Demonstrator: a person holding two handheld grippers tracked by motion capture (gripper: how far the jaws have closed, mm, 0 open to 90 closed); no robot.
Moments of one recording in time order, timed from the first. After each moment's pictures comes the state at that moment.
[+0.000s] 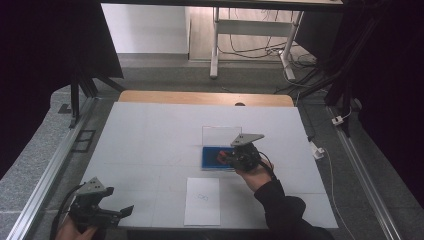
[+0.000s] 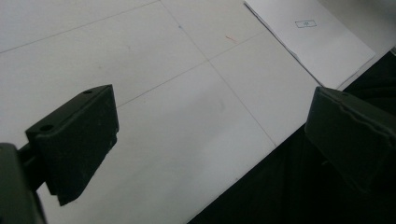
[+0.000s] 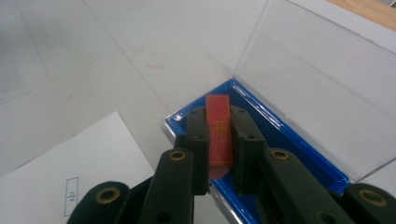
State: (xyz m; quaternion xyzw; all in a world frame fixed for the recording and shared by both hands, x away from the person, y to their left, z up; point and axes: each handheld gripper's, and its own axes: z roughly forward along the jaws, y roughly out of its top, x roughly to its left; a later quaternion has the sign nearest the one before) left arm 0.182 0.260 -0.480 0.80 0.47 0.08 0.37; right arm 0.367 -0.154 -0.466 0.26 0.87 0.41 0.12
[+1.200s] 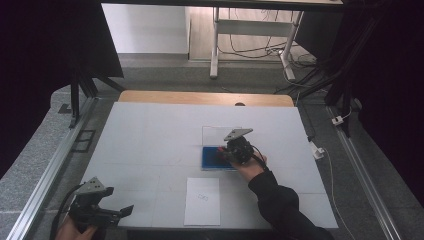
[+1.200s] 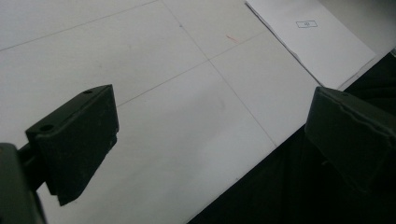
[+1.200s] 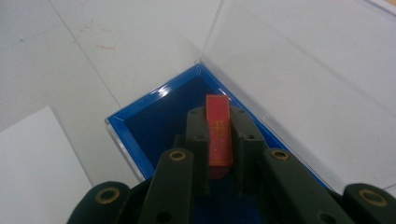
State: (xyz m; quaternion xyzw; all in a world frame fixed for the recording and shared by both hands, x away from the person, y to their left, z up) left arm 0.183 0.260 -0.480 0.80 0.48 0.08 0.37; right arm 0.402 -0.140 -0.492 0.27 0.89 0.36 0.13
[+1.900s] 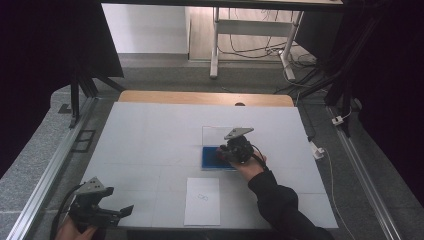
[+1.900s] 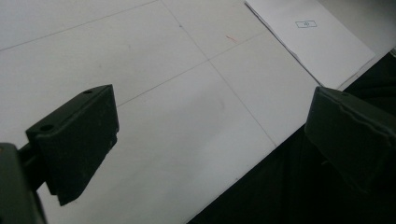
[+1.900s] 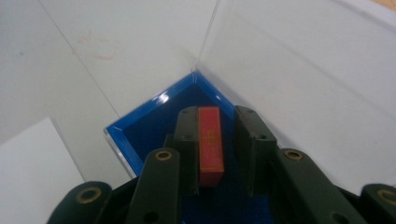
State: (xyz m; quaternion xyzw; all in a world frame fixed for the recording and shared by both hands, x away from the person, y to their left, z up) left arm 0.183 0.260 -0.480 0.80 0.47 0.08 0.37; right arm 0.404 -0.142 -0.488 0.28 0.87 0.37 0.13
